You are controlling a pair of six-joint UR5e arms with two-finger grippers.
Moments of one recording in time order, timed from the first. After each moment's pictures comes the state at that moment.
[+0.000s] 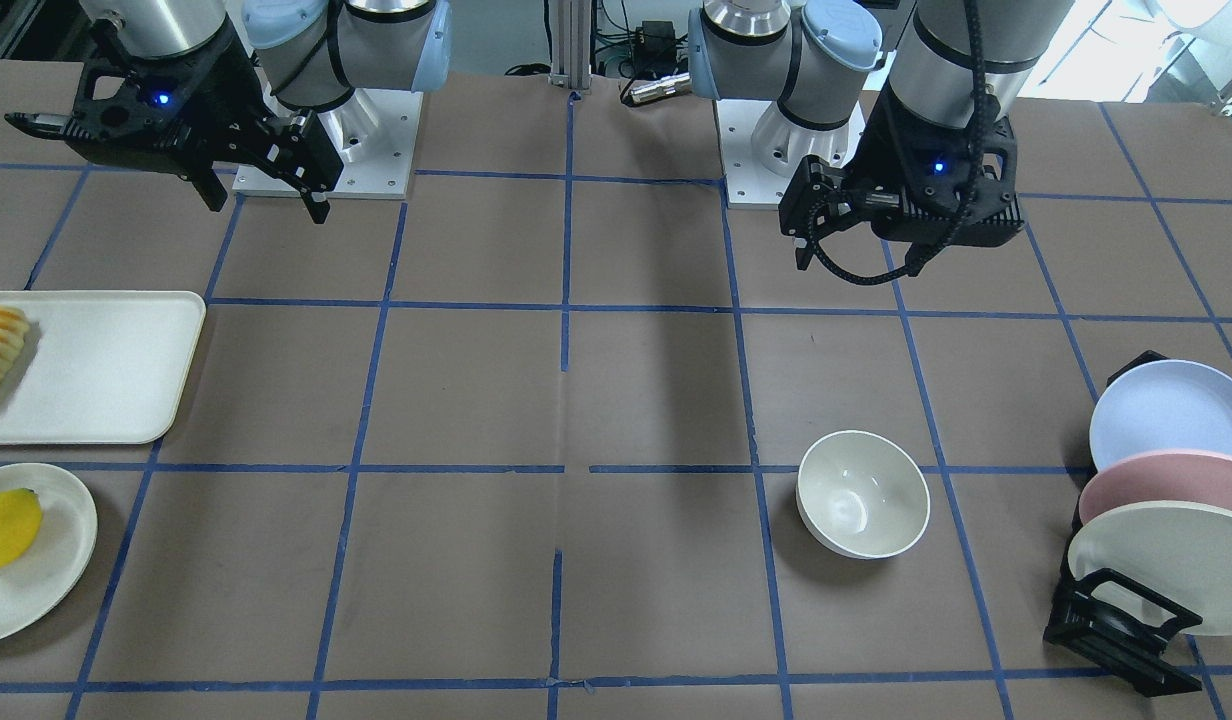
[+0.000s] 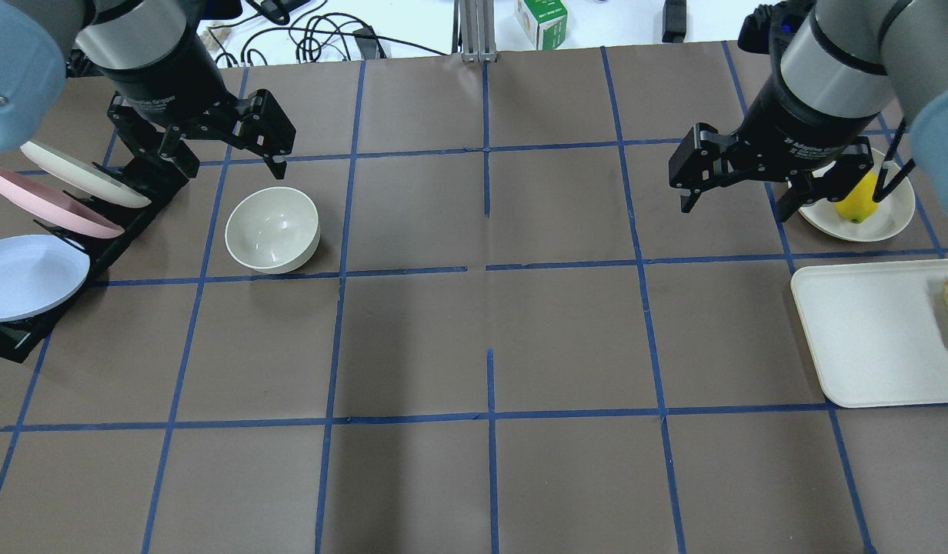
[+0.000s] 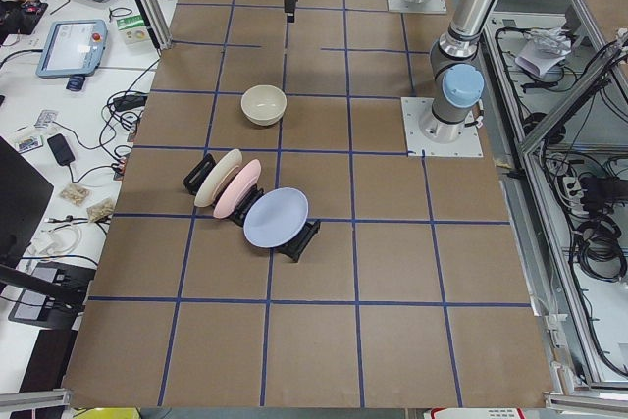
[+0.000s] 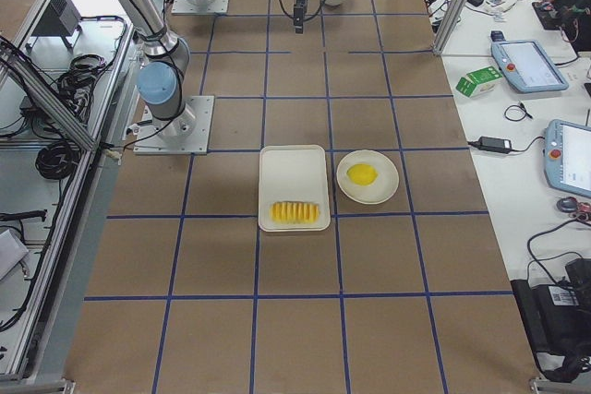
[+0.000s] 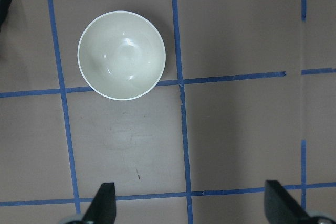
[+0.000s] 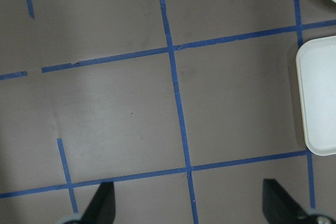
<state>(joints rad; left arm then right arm) -1.58 -1.61 -1.49 -1.61 1.59 0.06 1.54 -1.70 1.69 -1.58 -1.54 0.11</state>
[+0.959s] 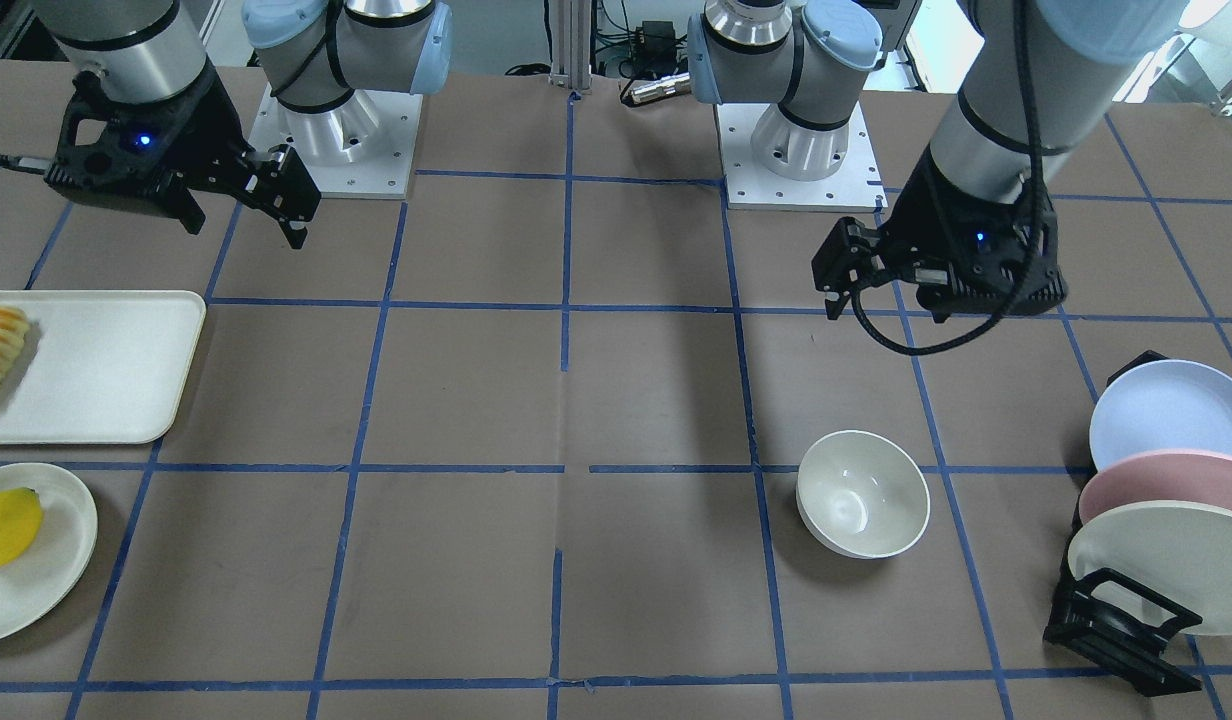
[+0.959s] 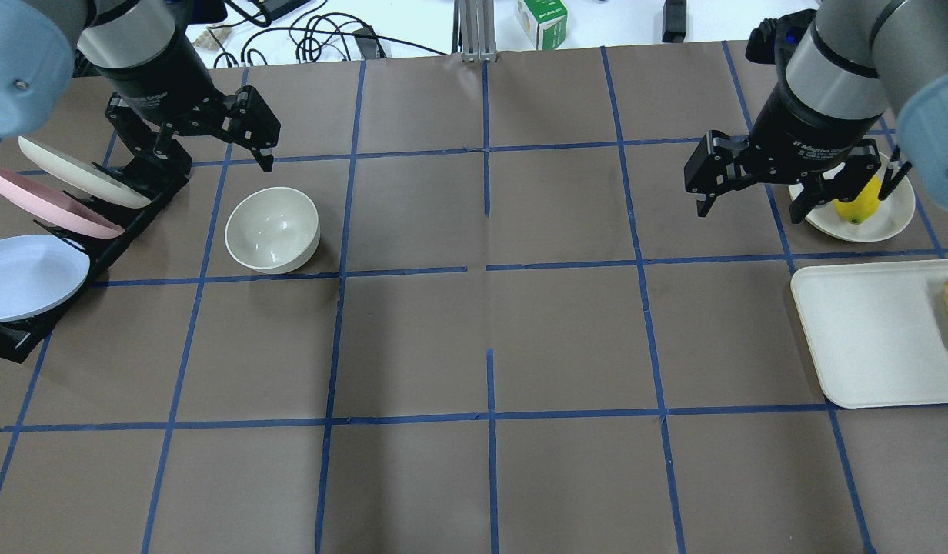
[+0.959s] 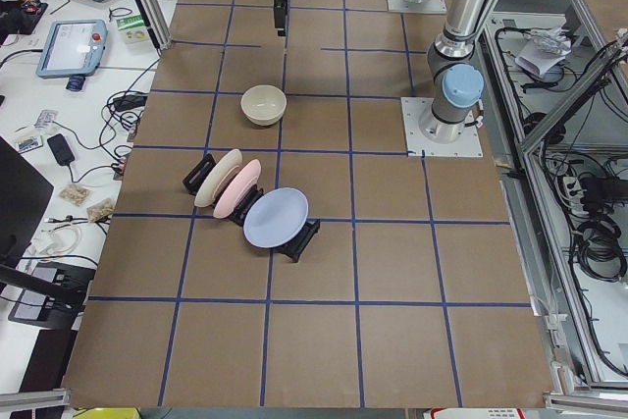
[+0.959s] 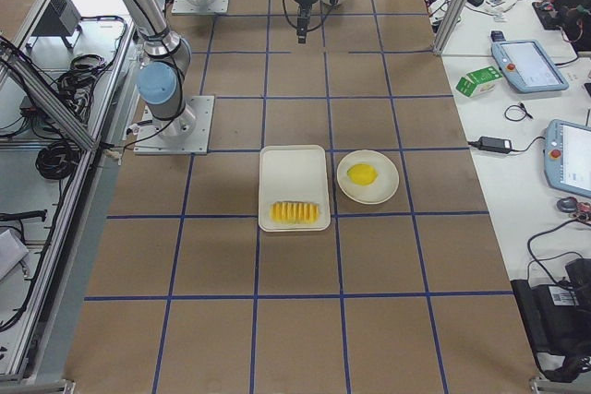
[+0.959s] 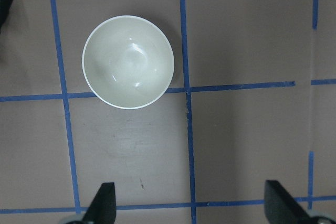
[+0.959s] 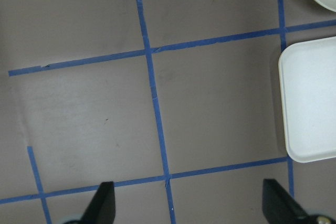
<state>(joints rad) -1.48 -1.69 -1.50 -1.54 1.57 0.10 1.47 -1.65 1.70 -1.61 -1.58 0.04</state>
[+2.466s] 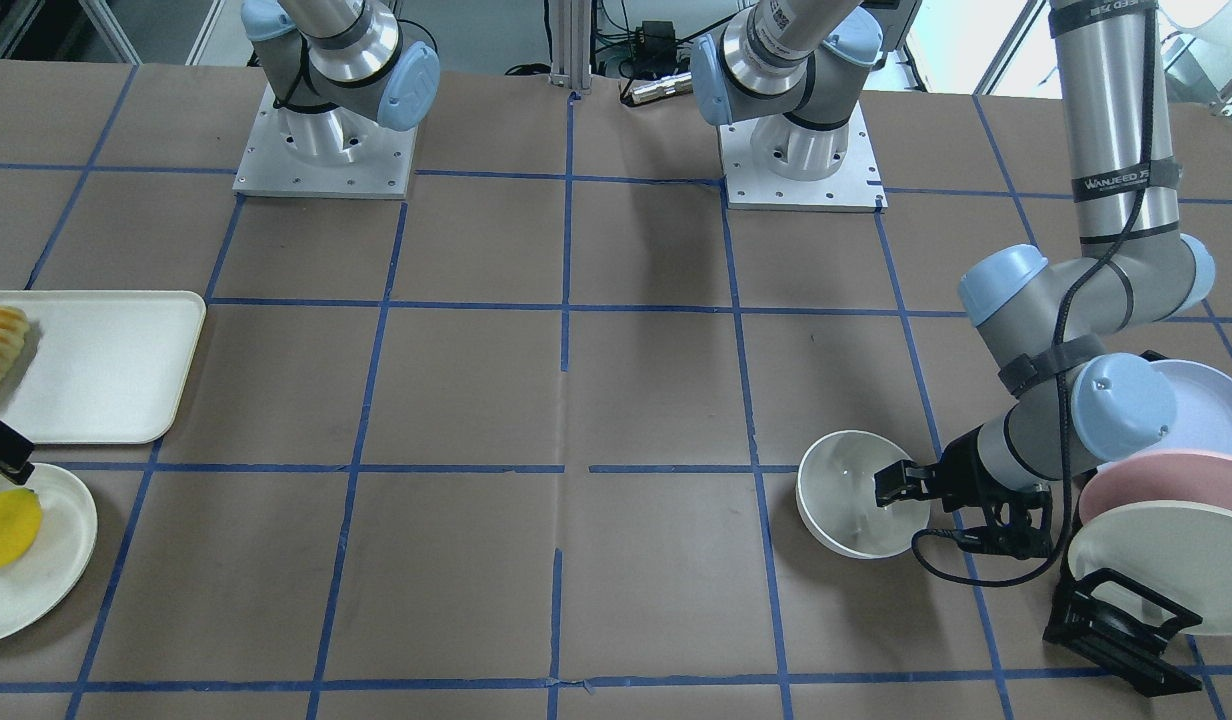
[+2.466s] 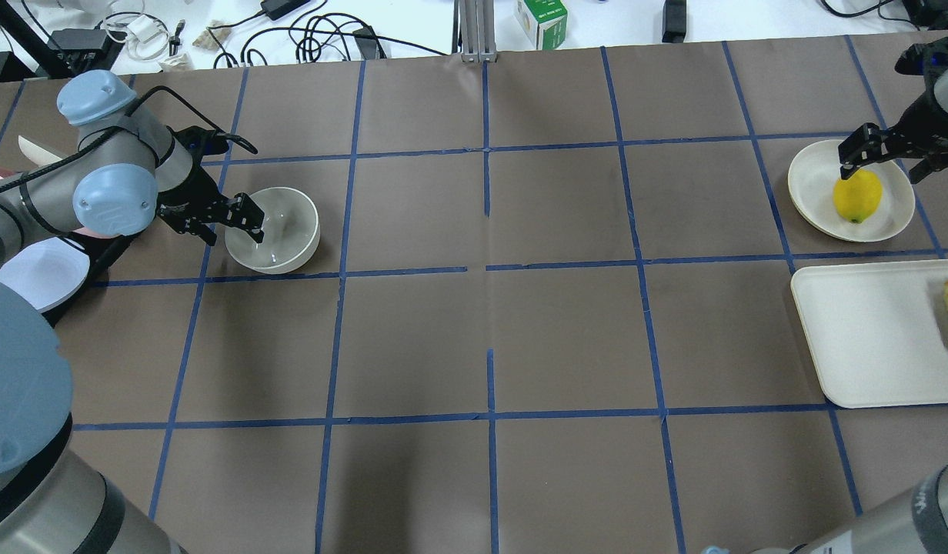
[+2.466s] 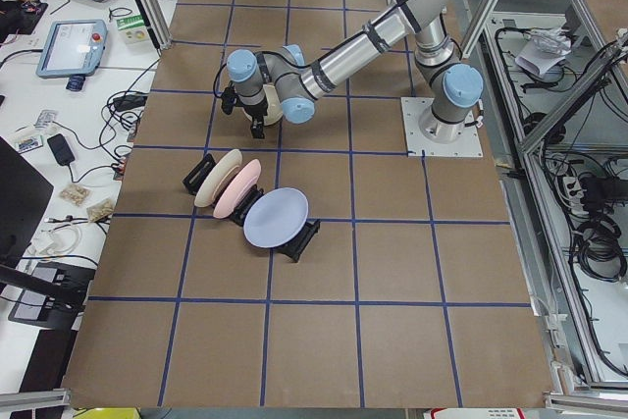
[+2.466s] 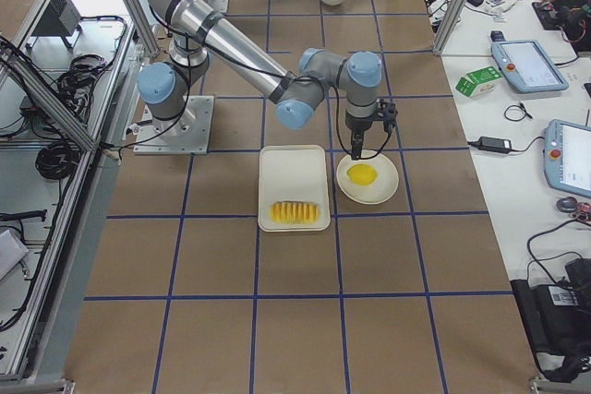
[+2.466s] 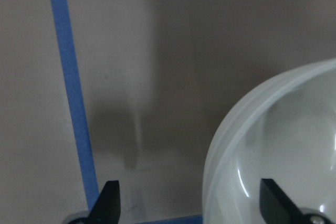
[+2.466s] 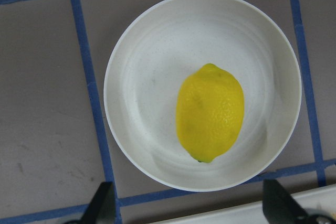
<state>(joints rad) -1.26 -2.07 -1.72 -1.03 1.48 0.36 1.06 -1.20 1.67 -2.15 -1.57 -0.36</state>
